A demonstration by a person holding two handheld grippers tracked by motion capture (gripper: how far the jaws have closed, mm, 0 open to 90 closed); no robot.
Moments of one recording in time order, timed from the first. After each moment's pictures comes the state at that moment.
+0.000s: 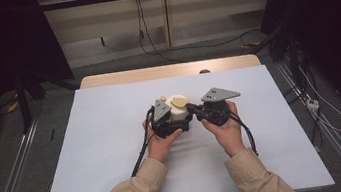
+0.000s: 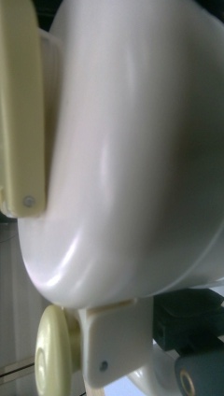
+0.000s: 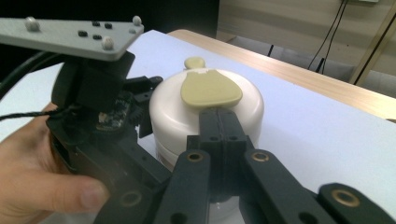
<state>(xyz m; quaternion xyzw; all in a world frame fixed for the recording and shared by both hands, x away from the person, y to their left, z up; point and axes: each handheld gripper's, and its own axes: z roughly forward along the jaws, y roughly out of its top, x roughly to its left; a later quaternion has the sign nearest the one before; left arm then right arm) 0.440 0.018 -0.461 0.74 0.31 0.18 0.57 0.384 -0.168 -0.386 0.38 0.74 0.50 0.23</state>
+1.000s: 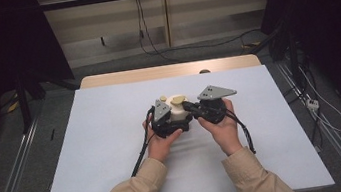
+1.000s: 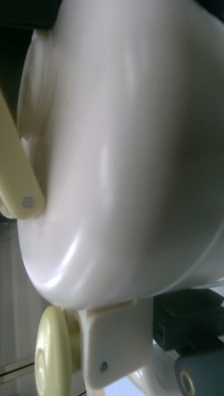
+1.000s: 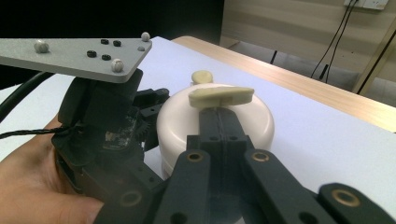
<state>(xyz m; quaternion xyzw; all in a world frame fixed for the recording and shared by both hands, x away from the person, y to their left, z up) 0.440 0.018 -0.461 0.74 0.31 0.18 0.57 0.390 -0.160 -0.383 0.37 0.74 0.51 0.23</state>
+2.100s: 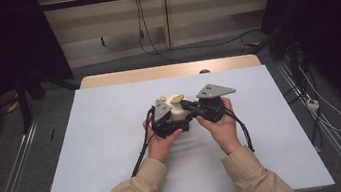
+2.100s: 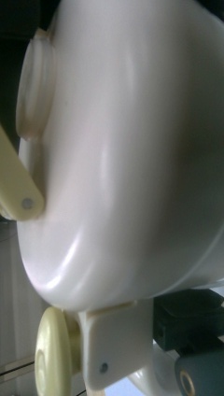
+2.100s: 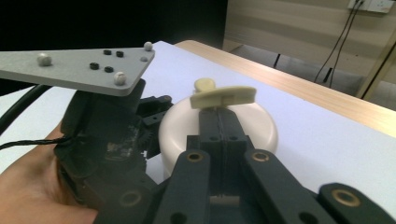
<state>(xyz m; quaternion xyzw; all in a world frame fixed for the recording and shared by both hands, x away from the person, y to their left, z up) 0.439 0.016 -0.461 0.73 0.32 0.18 0.57 0.394 -0.158 -0.380 0.37 0.74 0.51 0.22</state>
